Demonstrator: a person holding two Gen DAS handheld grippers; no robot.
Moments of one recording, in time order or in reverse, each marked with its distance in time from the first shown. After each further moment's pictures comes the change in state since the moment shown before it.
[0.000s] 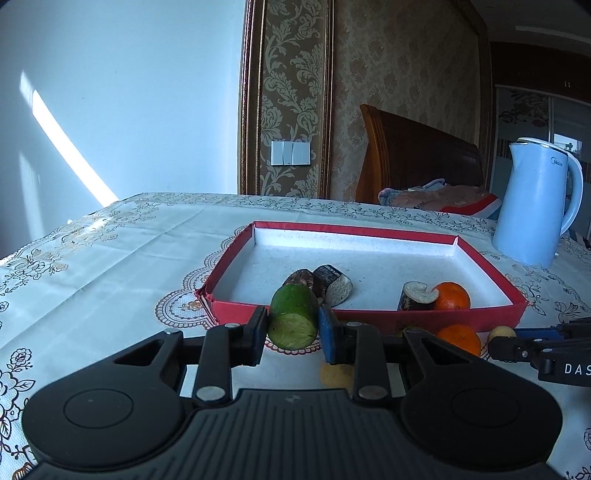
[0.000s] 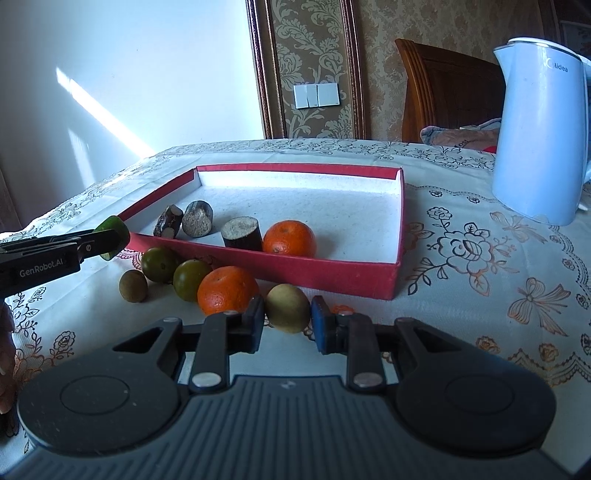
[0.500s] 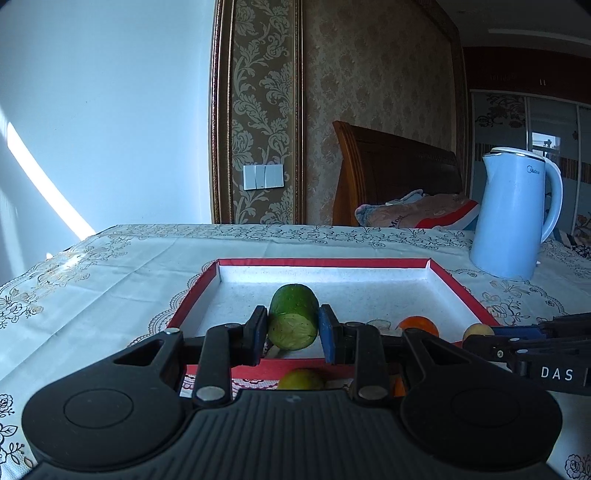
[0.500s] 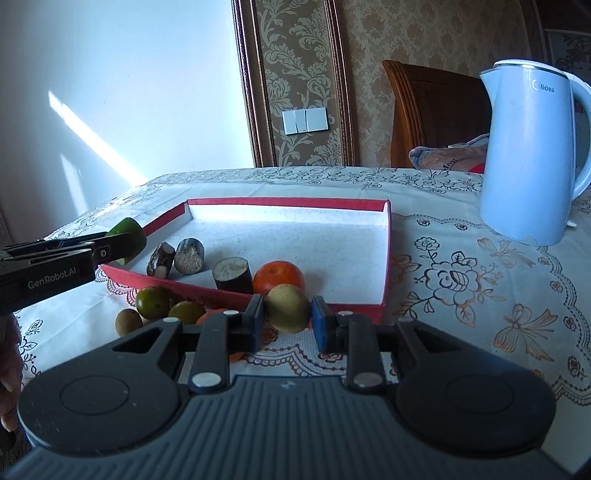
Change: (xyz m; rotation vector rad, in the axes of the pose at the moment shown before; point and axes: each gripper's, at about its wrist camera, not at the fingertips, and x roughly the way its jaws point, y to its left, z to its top) left arm 0.007 -0.030 0.025 0.061 -0.056 -0.060; right arm -0.006 -0.004 0.018 0.024 -0.084 -0.028
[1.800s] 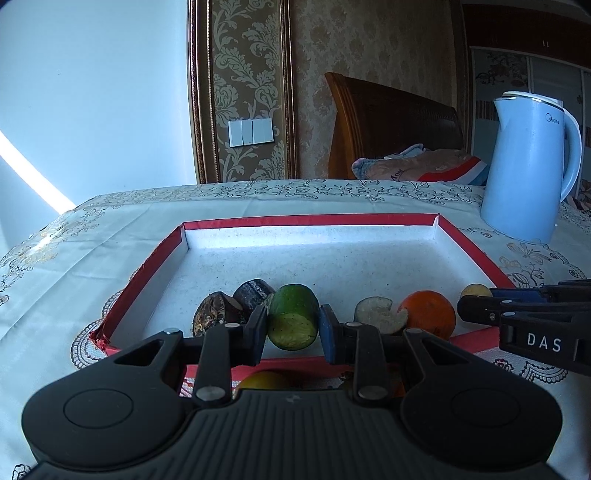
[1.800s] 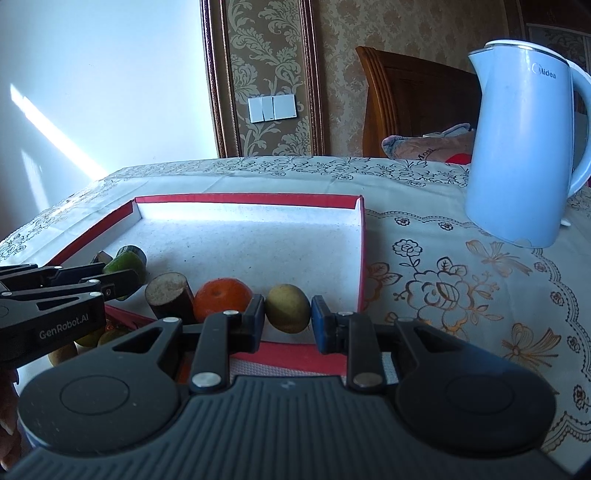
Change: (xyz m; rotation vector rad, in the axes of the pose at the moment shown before) left arm 0.063 -0.023 -0.007 0.035 0.150 0.006; right arm 0.051 -0.018 0.012 0.018 0.044 -0.102
